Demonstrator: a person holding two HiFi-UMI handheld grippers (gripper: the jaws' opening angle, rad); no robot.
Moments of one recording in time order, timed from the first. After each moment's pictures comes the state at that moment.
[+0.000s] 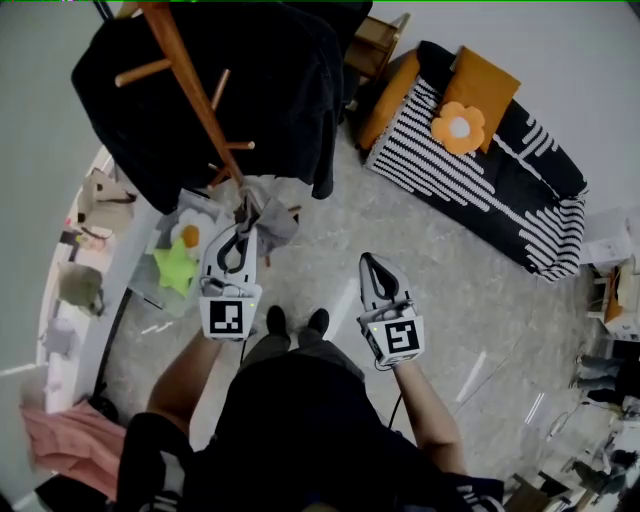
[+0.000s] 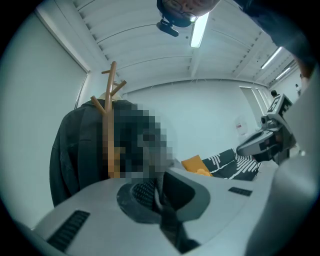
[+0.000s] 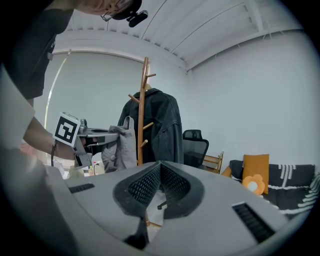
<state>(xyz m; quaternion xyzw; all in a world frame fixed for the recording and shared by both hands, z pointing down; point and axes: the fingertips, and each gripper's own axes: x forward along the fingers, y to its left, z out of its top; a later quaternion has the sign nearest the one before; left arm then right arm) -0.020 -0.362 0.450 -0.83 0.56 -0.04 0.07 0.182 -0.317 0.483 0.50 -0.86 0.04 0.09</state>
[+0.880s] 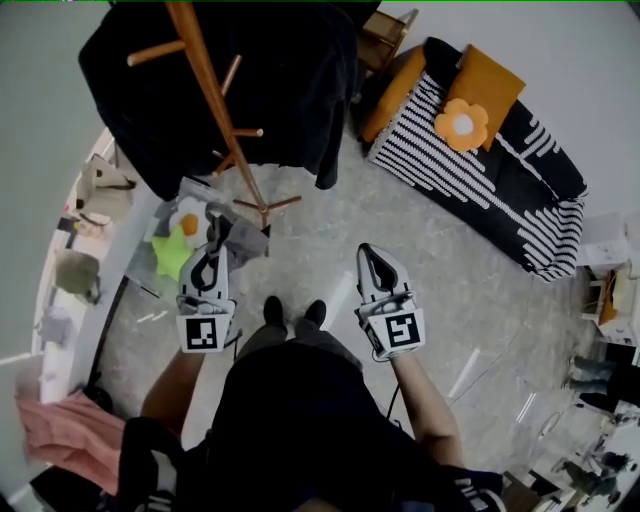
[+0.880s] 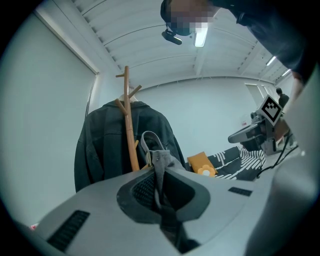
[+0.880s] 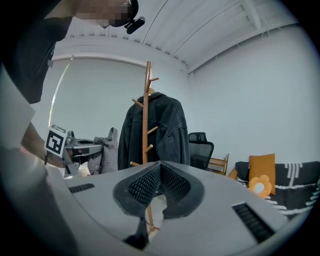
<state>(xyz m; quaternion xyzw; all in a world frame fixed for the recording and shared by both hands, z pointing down) -0.093 -0.308 0.481 -0.80 0.59 -0.05 0.04 0.159 -0.316 0.475 0.48 -0.87 0.03 0.07</state>
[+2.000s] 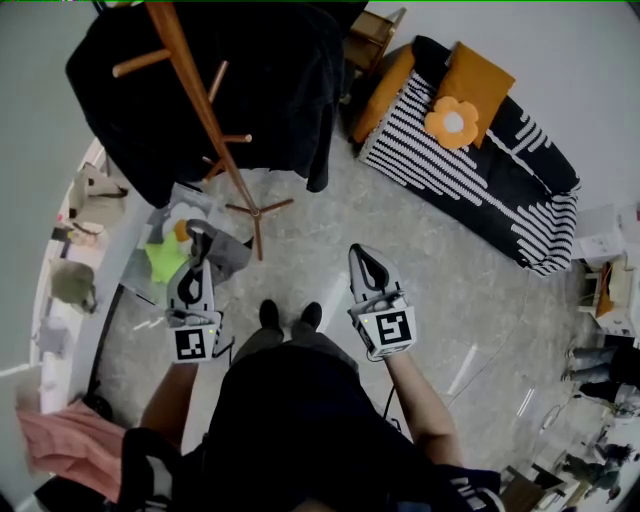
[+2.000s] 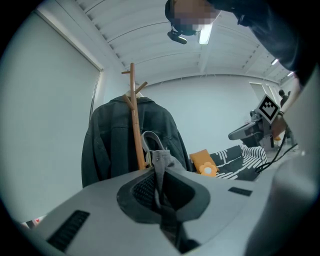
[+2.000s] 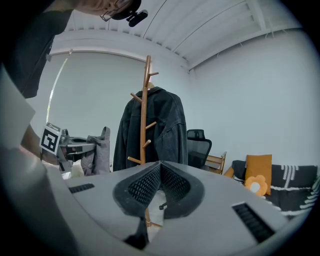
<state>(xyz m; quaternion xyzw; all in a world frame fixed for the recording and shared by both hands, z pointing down) -0.113 -0.298 0.500 -0.79 0.60 -0.07 0.03 0.162 -0.323 0.484 0.49 -0.87 0.04 0.09</state>
